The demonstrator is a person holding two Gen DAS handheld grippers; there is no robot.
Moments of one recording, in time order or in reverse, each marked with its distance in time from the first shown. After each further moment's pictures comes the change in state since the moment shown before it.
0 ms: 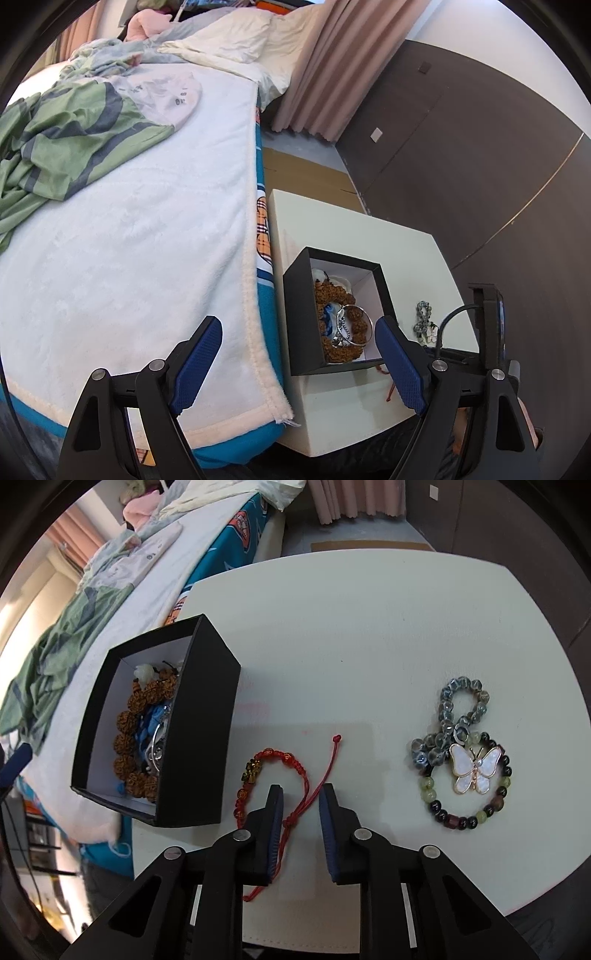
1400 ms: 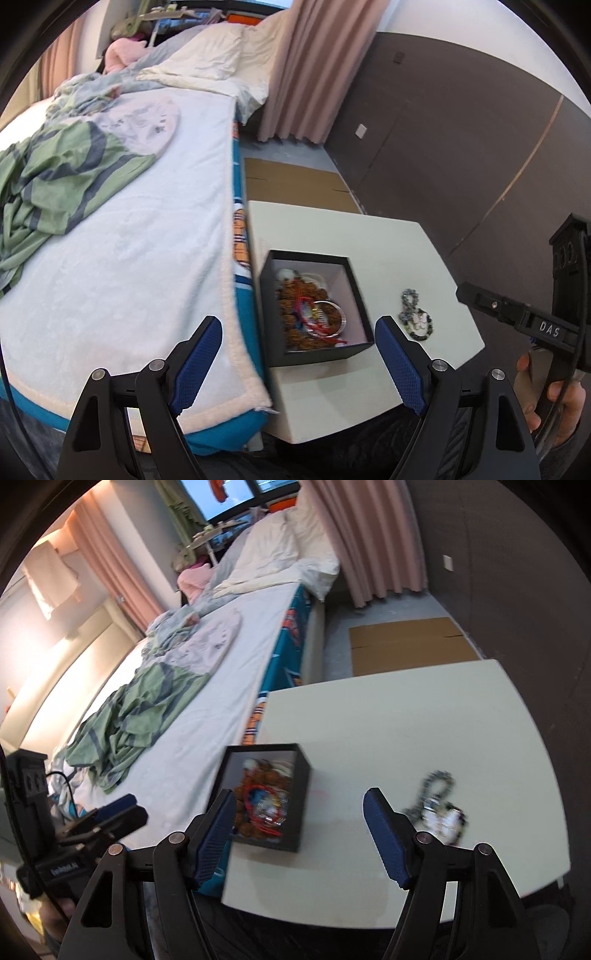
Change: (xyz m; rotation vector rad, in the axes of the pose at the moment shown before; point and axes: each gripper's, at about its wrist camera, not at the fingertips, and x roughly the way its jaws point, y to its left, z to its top) left arm -0.022 -0.050 -0.008 0.132 -0.024 0.029; right arm -0.133 -0.007 -0.006 0.006 -0.321 0.202
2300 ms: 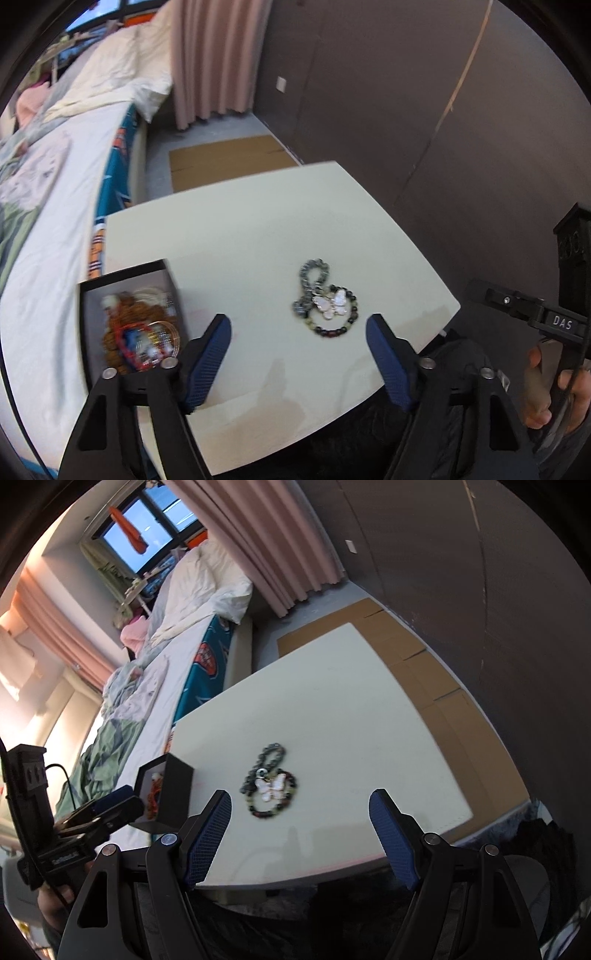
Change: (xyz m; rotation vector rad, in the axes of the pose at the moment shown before) left arm 0.098 -0.164 -0.002 0.286 0.169 -0.062; right arm -0.060 -0.172 -0.048 0.269 -0.059 -0.053
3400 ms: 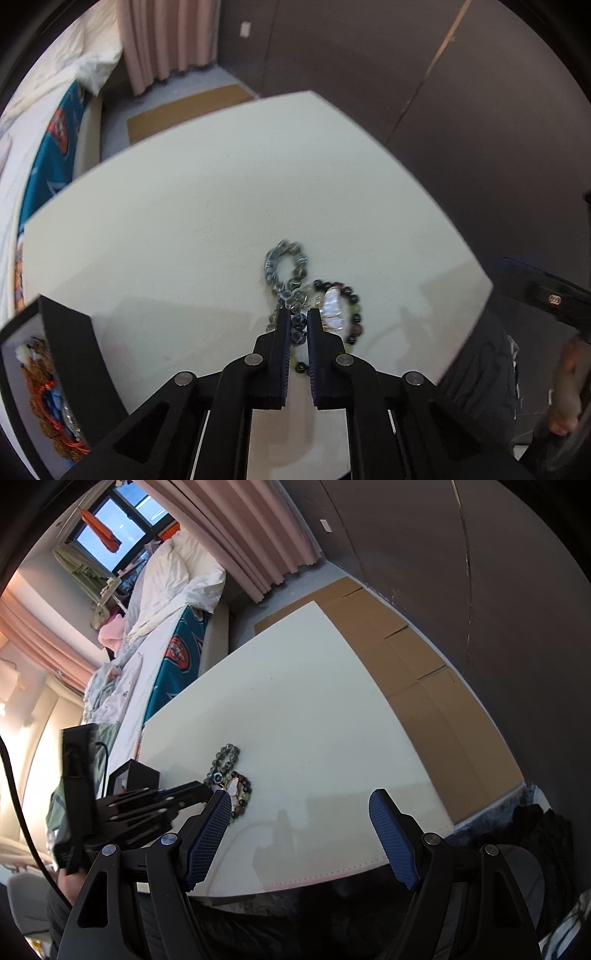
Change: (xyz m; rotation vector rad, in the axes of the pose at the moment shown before) left arm 0.098 -0.012 0.016 0.099 0.193 -0.061; right arm 0.037 -0.031 0.014 0.057 0.081 -0.036
